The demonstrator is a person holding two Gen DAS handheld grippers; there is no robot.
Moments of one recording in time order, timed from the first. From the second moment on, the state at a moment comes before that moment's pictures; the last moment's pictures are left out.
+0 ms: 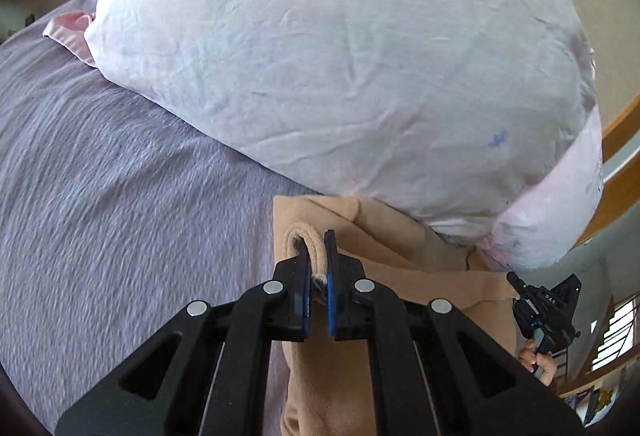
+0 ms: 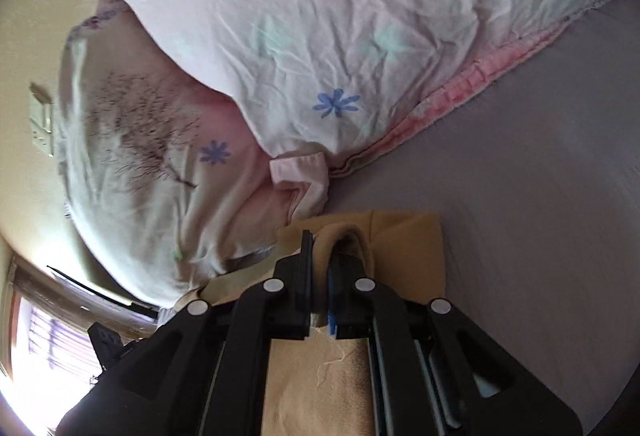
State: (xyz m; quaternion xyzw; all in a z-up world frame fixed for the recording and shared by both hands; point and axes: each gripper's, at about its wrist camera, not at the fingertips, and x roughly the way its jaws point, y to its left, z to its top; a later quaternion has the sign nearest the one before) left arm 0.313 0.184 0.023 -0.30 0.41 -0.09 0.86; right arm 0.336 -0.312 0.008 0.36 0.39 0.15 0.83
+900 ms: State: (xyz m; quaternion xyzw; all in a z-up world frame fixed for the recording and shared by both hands) left arm 0.253 0.183 0.017 -0.28 0.45 -0.16 0.83; right arm 0.284 -0.289 0.028 0.35 0.41 0.29 0.79
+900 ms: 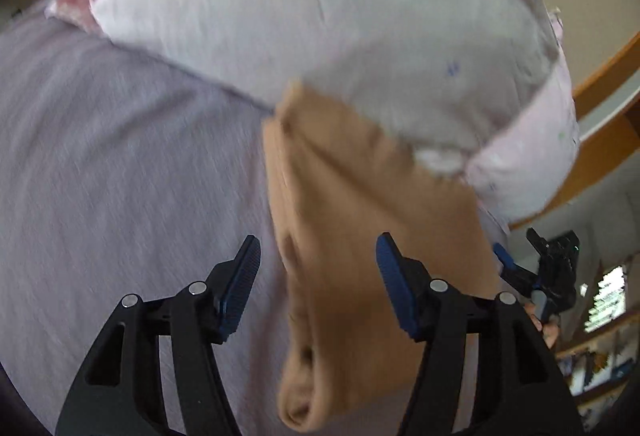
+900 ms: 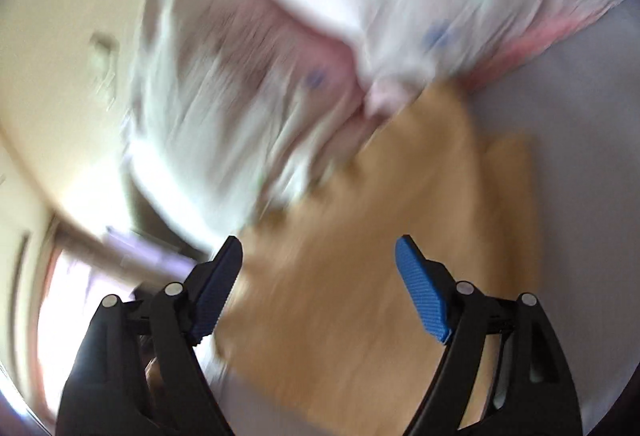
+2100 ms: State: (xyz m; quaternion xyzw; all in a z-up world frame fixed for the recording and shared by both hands) left arm 0.302 -0.145 0.032 -0.35 0.53 -0.42 0.64; right arm 0.194 -0.366 0.031 0.35 0.38 0.19 0.83
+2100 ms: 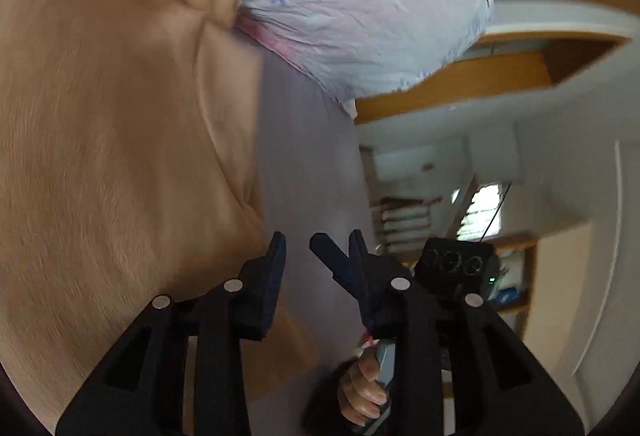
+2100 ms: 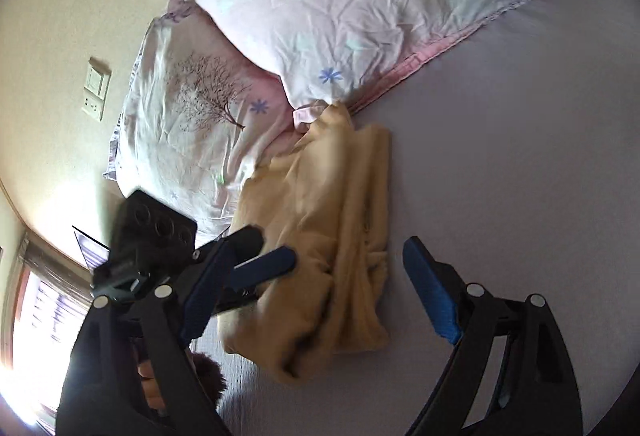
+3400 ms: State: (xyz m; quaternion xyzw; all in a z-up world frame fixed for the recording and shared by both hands) left arm 0.267 -0.020 0.004 -0.26 0.50 -0.29 0.77; right arm 0.247 -0.333 -0.026 0.34 0.48 0.24 0.77
